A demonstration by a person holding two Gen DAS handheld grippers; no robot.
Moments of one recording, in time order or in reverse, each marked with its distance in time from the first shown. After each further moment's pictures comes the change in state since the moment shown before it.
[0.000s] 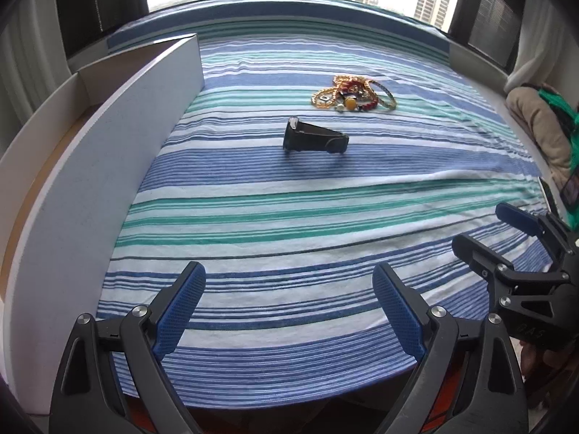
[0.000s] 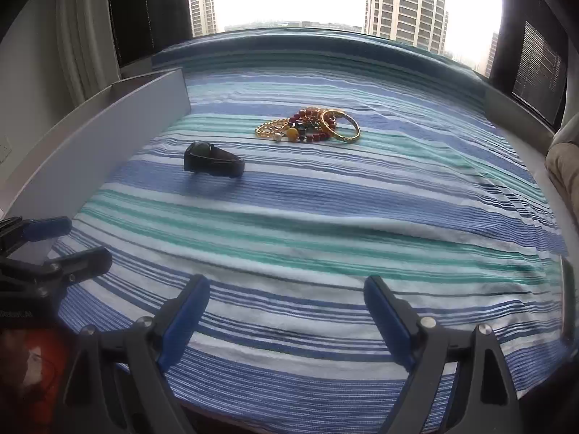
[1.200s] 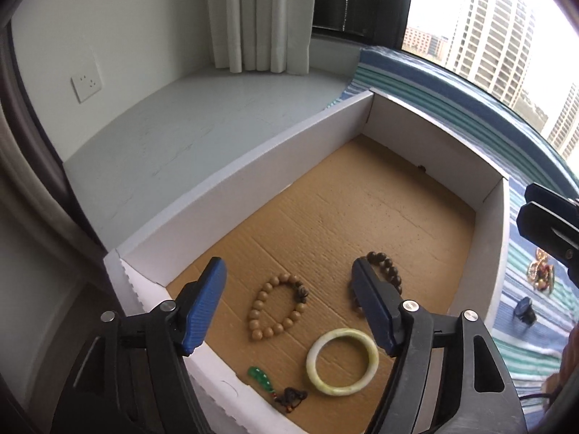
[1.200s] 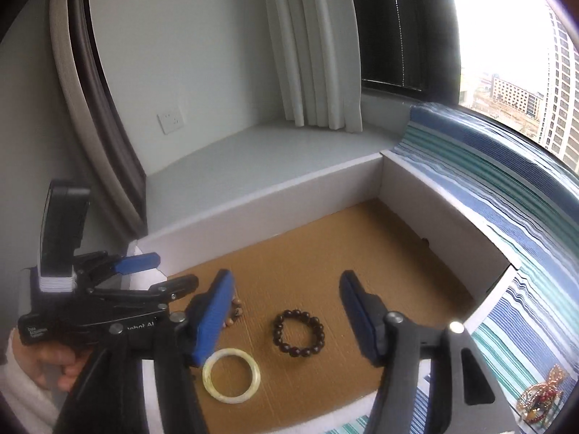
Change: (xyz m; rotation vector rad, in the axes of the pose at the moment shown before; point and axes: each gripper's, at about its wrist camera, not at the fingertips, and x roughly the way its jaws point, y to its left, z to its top) left arm -0.105 0.314 0.012 -0.530 -0.110 0.404; right arm 0.017 0.331 0.217 -0.466 -0.085 0.648
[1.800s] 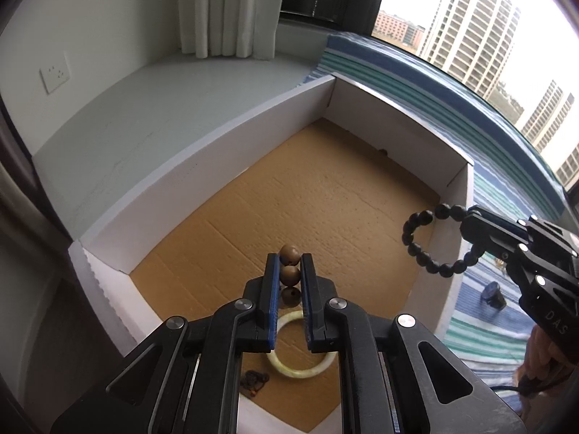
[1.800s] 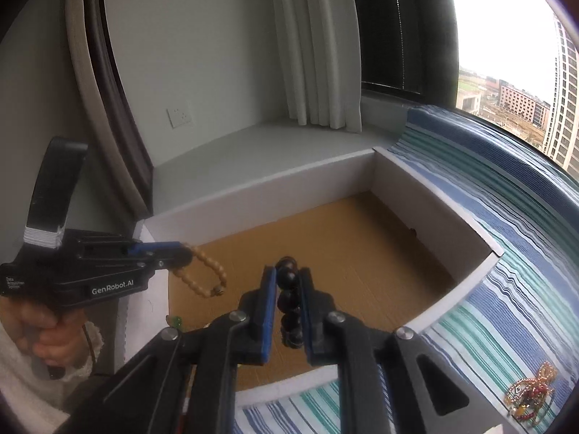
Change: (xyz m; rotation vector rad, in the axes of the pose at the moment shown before) left arm 0.014 -0.015 0.006 0.008 0.092 -0.116; right arm -0.012 -0.004 -0.021 -0.044 0.021 0.022
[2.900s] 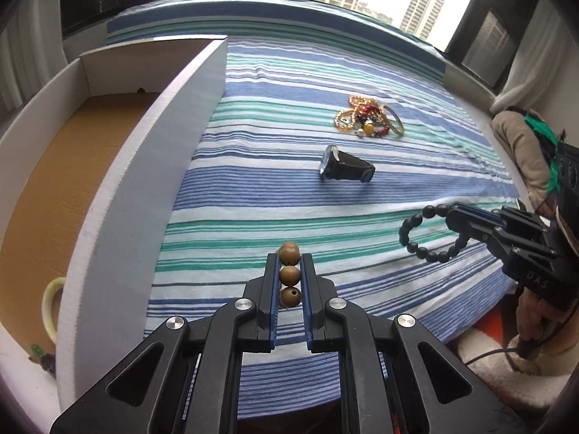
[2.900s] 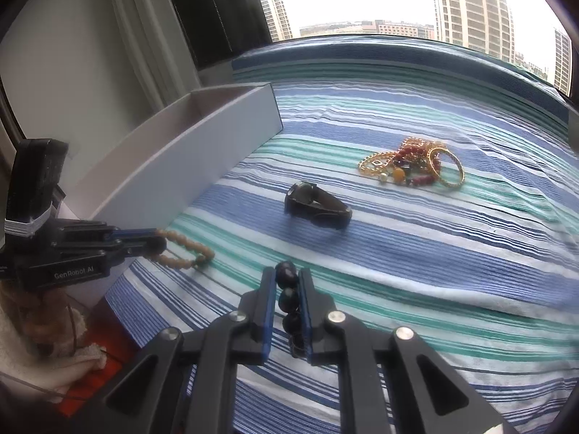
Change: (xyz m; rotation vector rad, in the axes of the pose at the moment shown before) left arm 0.010 -0.209 -0.120 0.473 0.118 -0.375; right arm -0.159 -0.115 -0.246 0.436 0.013 -0.312
